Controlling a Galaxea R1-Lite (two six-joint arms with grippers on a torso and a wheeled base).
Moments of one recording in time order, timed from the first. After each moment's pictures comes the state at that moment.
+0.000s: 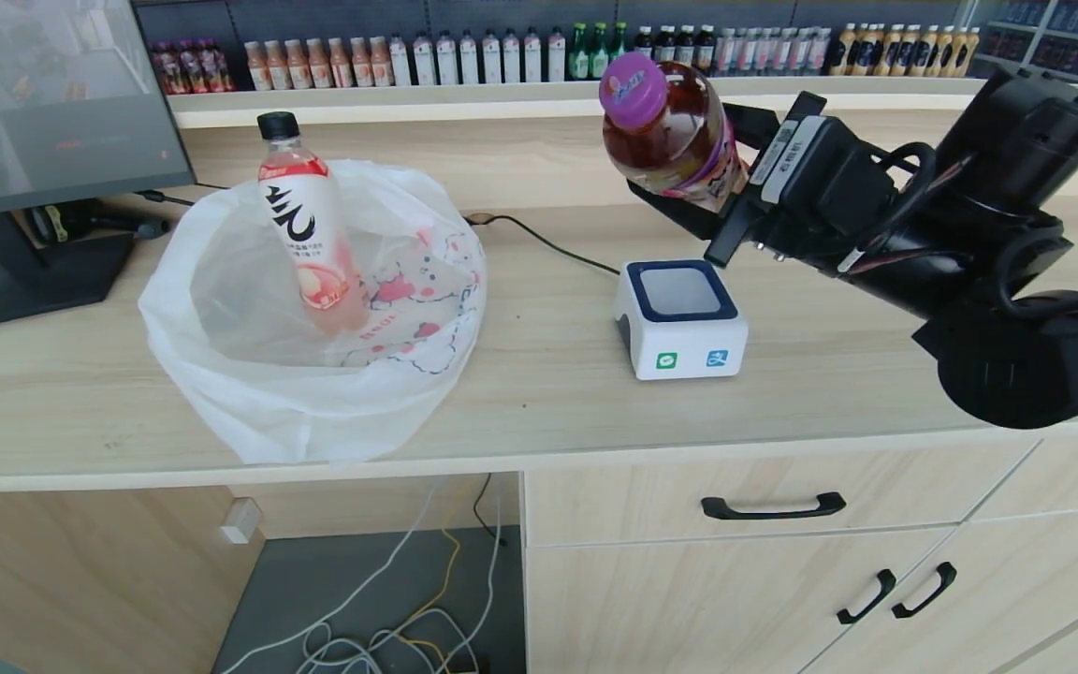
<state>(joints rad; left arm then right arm) 0.00 0.00 0.00 0.00 0.00 0.00 0.43 1.83 -1.24 -0.99 0.56 -1.03</state>
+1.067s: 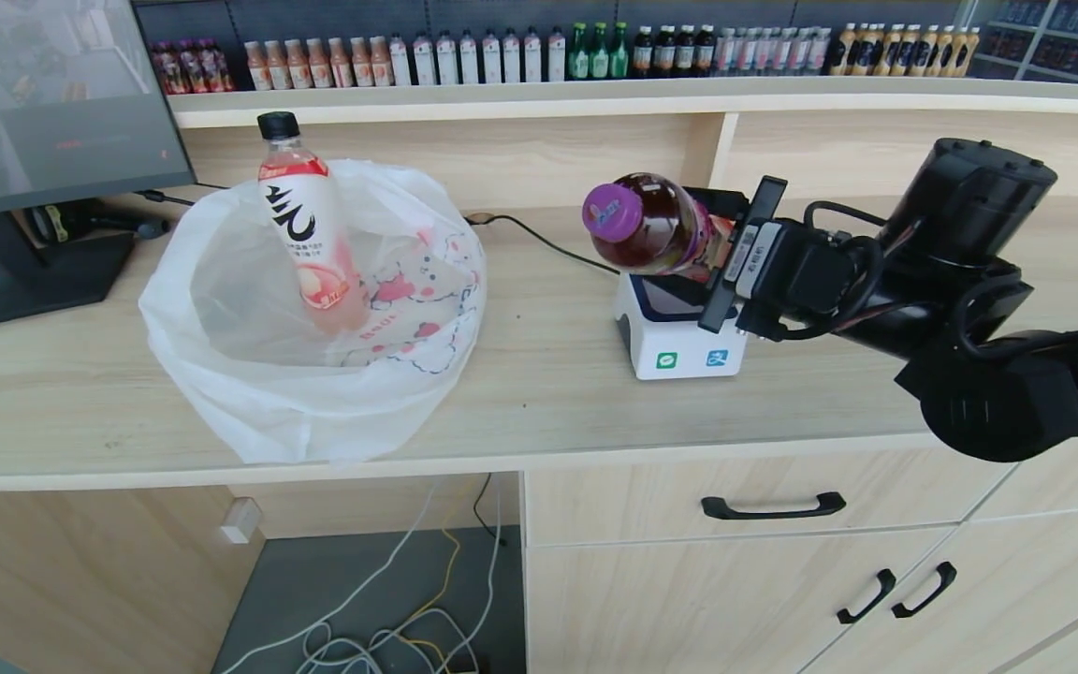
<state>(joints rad) 0.00 0.00 0.00 0.00 0.00 0.00 0.41 1.85 -1.13 -0.98 0.62 -1.12</state>
